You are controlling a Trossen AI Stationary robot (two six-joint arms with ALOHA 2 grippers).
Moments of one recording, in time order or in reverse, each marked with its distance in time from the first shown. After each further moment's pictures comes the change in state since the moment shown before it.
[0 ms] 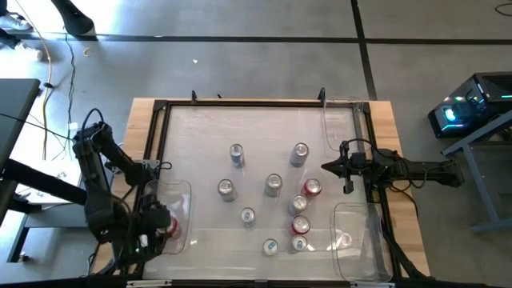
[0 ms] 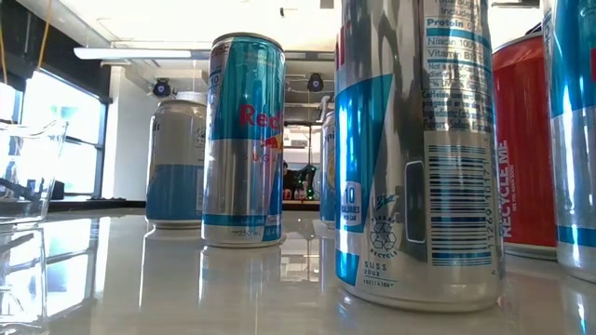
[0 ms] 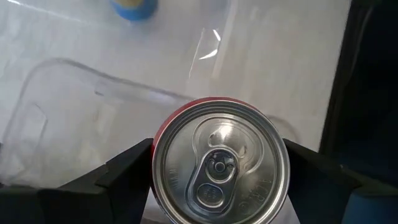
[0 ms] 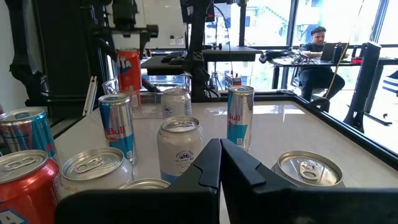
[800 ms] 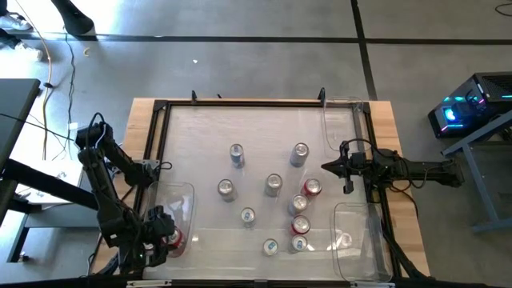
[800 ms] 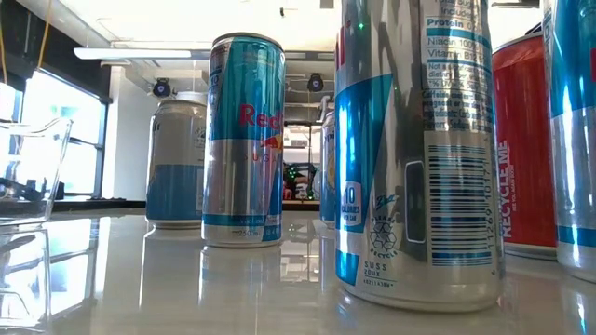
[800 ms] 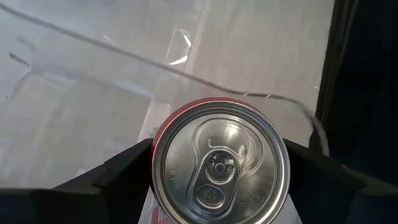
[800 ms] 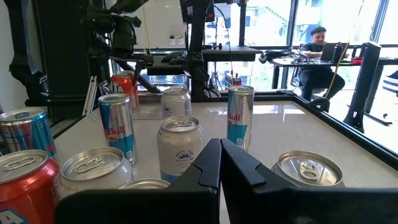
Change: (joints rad) left arm -0.065 -0.001 -0.313 0.444 -0.020 -0.054; right arm 0.000 0.000 0.000 0.000 0.000 0.000
